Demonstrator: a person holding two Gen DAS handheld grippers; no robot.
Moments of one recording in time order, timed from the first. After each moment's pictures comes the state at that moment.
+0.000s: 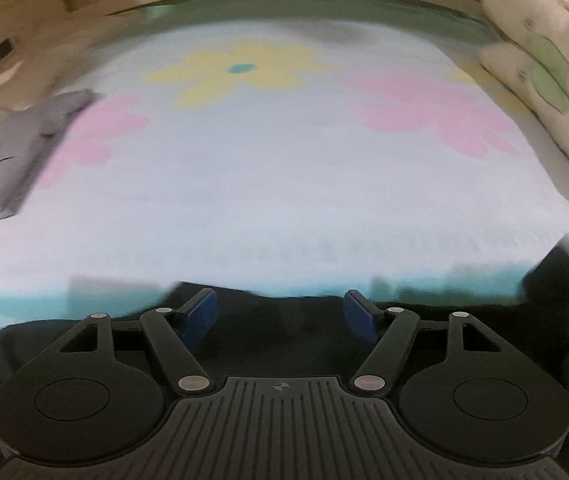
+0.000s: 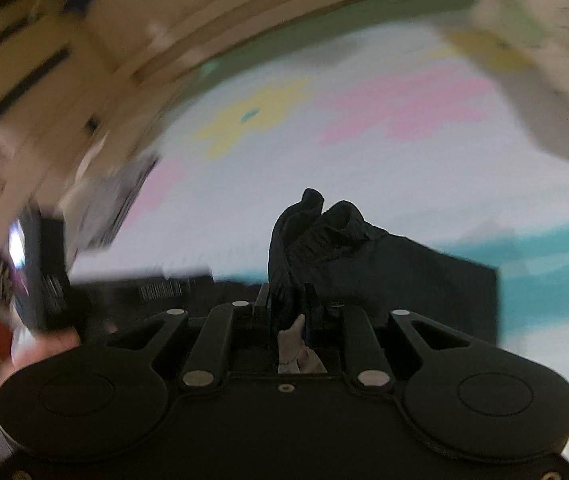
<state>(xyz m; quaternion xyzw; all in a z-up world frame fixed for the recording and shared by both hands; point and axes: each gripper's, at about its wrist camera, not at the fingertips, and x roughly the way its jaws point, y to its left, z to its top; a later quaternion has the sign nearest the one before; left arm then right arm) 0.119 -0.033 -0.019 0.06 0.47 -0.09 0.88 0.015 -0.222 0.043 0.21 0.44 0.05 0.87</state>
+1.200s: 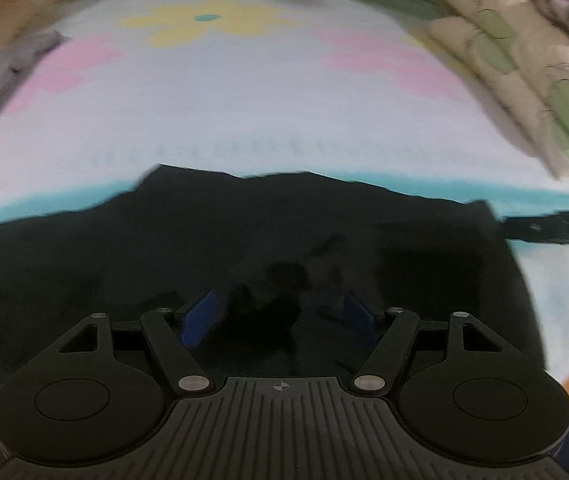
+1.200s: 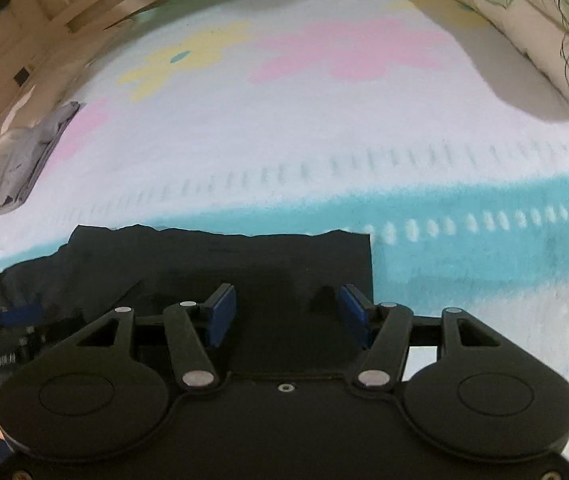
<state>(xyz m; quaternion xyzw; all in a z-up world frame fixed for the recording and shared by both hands) 0.056 0.000 -0.055 0.02 0.50 -0.20 0.84 0.019 -0.230 -0.006 0.17 0.51 -0.05 0.84</state>
